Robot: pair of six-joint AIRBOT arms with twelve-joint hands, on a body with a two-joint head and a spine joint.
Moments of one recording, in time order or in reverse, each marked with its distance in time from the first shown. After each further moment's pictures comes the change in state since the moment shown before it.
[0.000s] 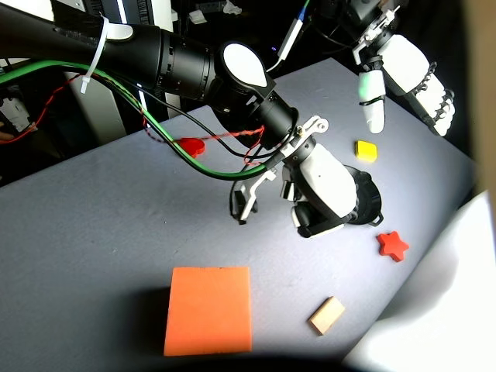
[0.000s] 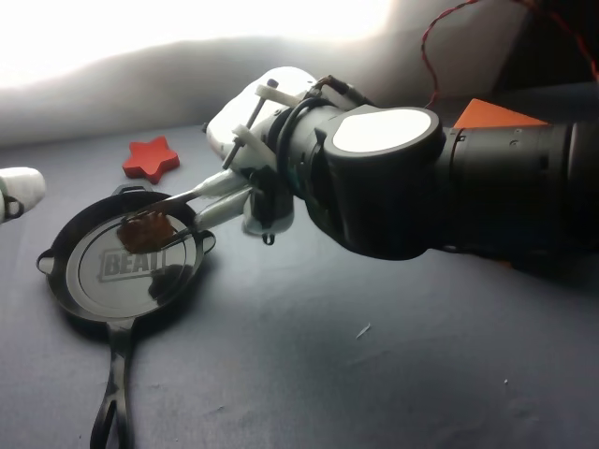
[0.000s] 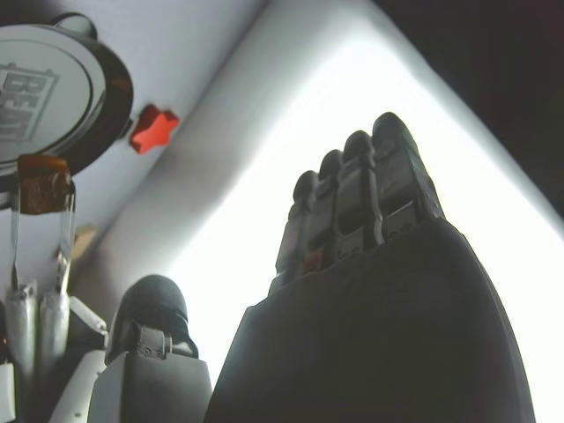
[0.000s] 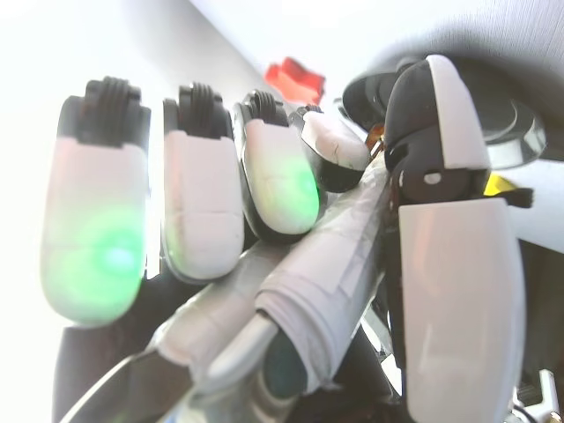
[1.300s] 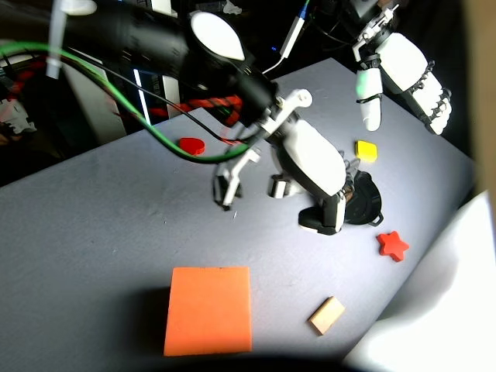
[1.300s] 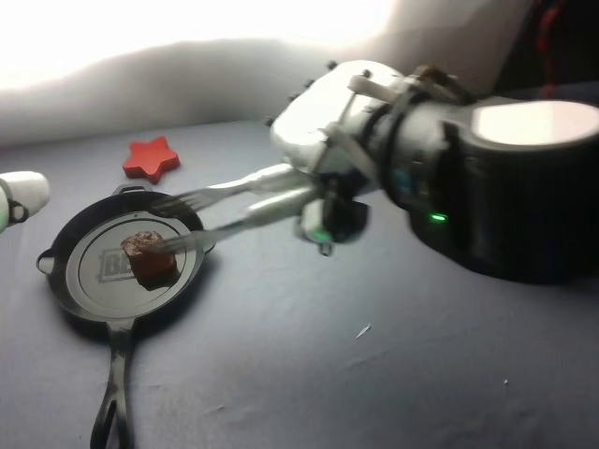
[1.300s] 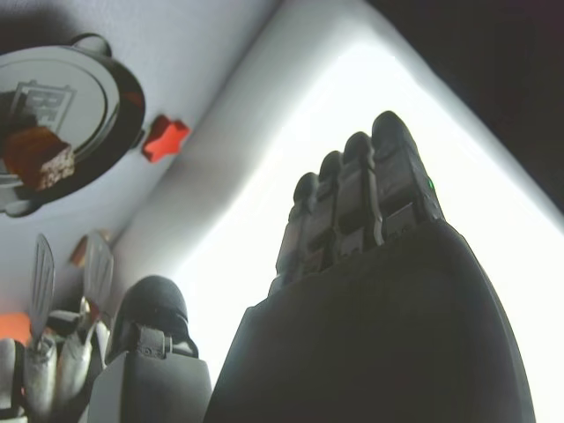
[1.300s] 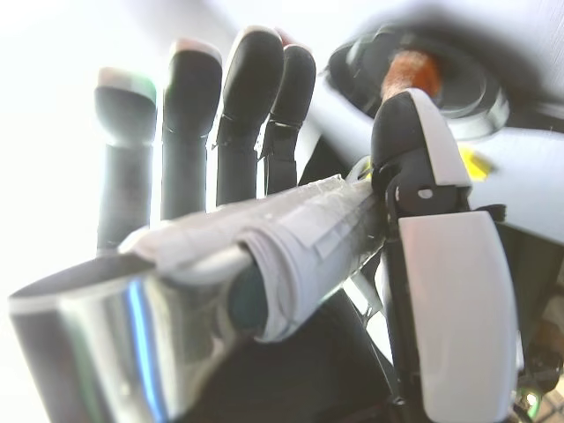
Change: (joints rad) left arm -0.030 -0.004 -0.023 -0.008 -0.006 0.046; right arm 0.032 0.302 -0.345 0.067 -0.067 -0.060
